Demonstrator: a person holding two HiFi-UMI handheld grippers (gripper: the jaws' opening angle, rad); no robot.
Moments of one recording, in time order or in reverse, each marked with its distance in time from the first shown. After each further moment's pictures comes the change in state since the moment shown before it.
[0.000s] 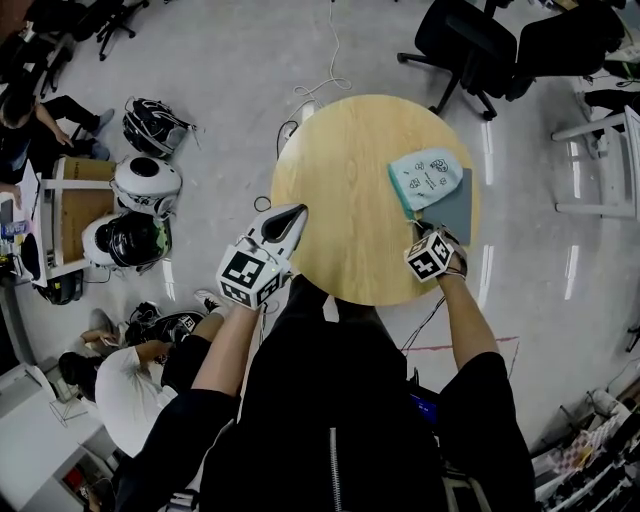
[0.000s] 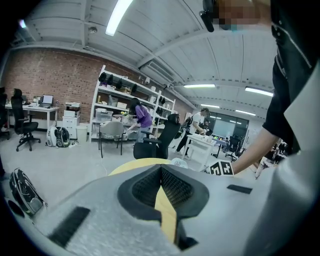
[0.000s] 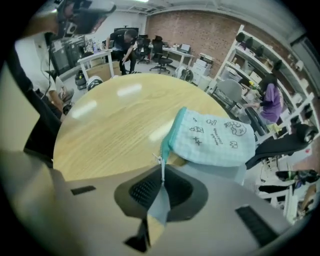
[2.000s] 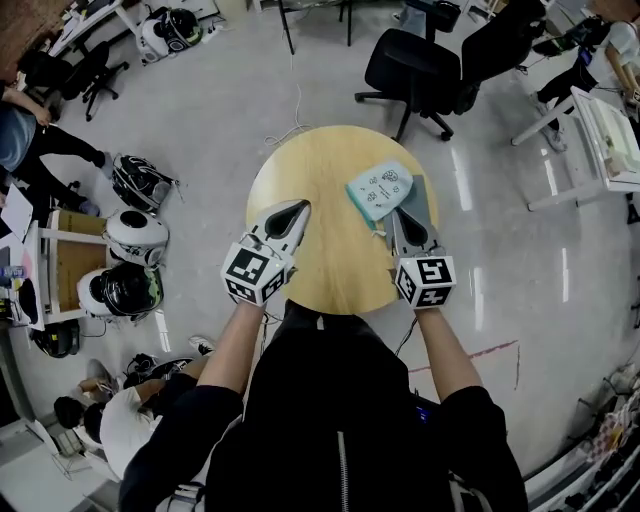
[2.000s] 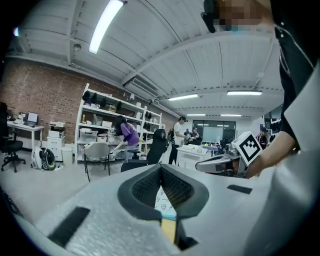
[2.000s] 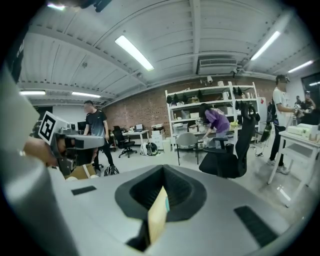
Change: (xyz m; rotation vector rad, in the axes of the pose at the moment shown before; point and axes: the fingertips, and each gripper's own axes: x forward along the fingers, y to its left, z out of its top) left arm 0.025 -0.083 0.089 0.137 -0.180 -0.092; right arm -0.248 -0.057 0.090 0.648 -0.849 -0.205
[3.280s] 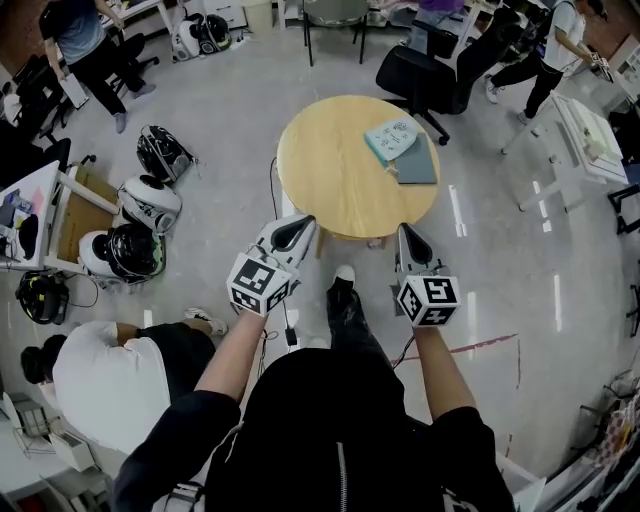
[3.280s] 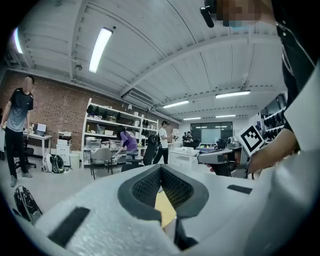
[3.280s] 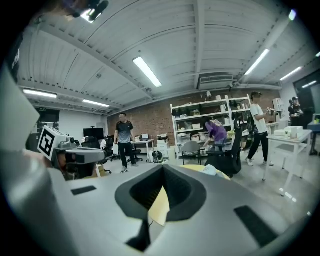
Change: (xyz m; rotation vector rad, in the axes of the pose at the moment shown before) left arm -0.276 -0.205 -0.053 0.059 -0.071 0.023; right arm -0.283 0.186 -0.071 -0.001 -0.134 -0.009
